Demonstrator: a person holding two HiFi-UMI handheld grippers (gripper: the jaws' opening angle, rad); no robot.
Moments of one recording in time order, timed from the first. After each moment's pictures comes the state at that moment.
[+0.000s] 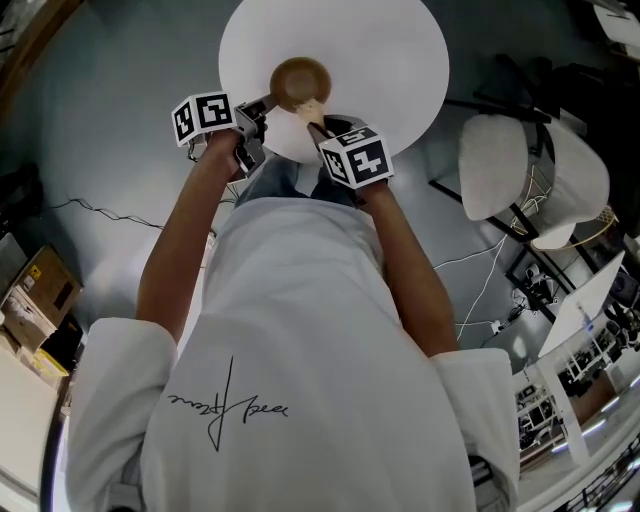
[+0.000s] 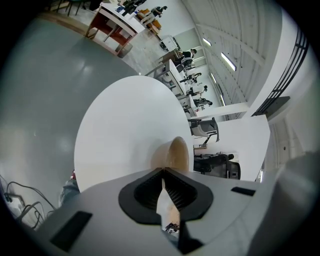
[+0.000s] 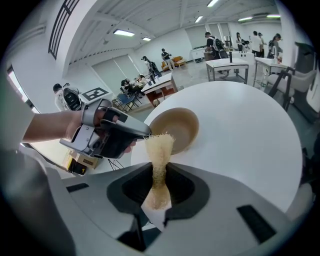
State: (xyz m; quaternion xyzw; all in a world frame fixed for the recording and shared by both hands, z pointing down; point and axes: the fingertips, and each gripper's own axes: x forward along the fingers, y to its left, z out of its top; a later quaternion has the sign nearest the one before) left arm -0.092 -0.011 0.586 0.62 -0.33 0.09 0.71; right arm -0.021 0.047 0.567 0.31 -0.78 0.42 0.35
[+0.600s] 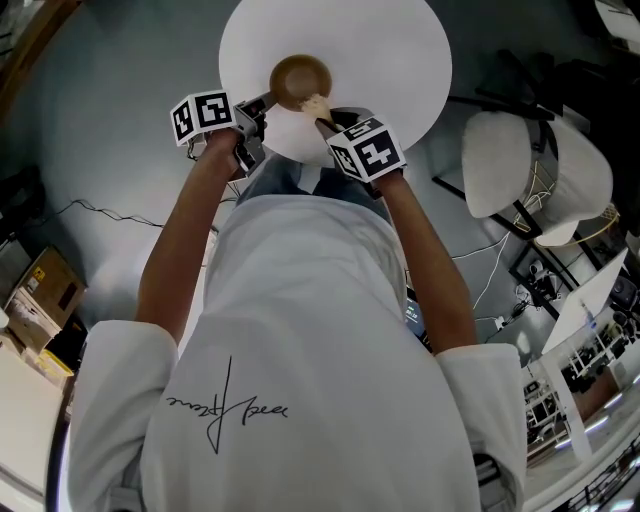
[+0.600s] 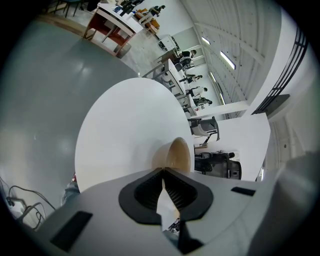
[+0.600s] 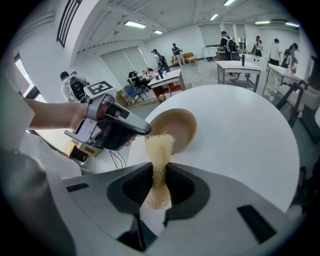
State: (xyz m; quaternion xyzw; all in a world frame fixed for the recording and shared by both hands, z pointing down) left arm -0.090 -0.018 0.587 0.62 -0.33 0.10 0.70; right arm -0.008 0.036 0.566 0.27 -0.80 0.38 0.39
